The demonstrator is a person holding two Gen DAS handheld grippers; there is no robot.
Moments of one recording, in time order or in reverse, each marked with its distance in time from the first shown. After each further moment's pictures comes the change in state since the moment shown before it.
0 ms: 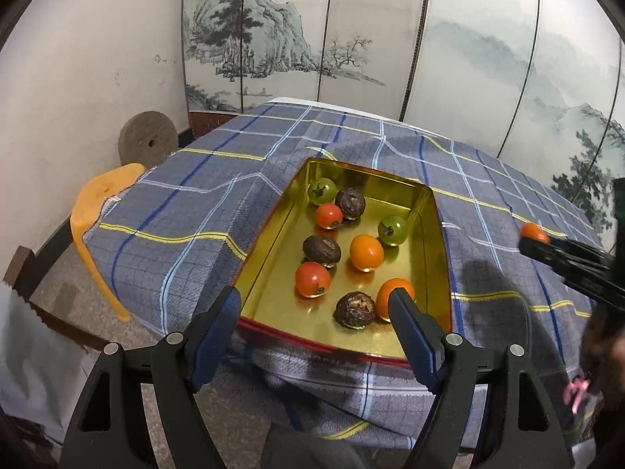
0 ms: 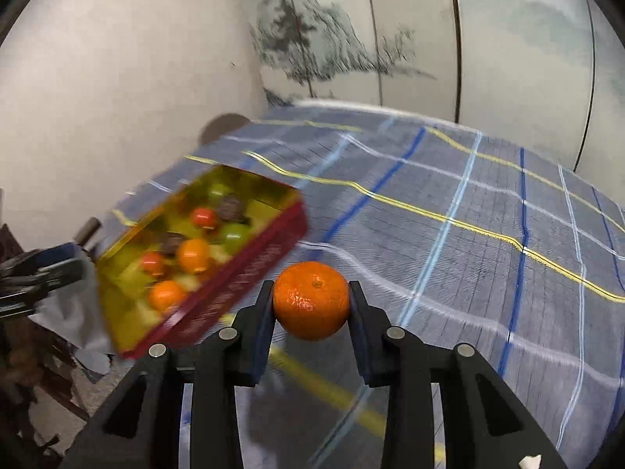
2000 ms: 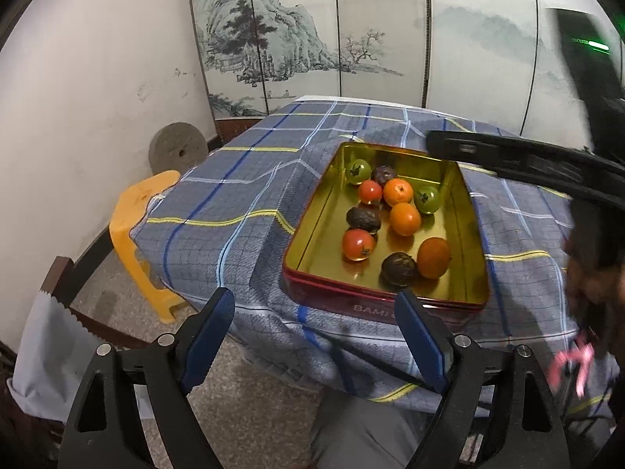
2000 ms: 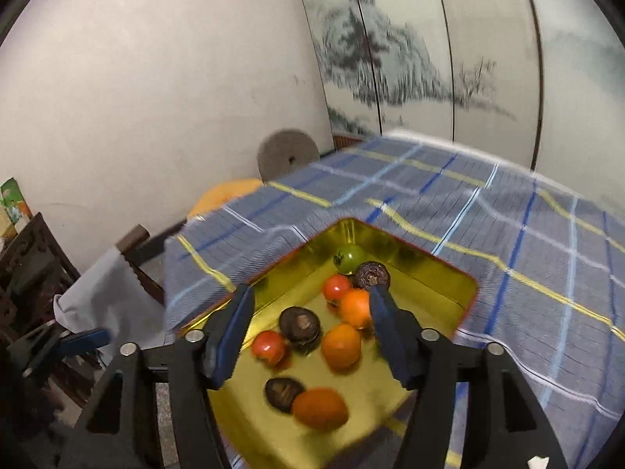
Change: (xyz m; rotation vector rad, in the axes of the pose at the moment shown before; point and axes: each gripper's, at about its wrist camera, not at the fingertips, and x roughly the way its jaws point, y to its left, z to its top) left arm -0.026 0.006 -0.030 0.074 -0.002 0.142; right arm 0.045 0.128 0.055 -0.093 -0.078 0.153
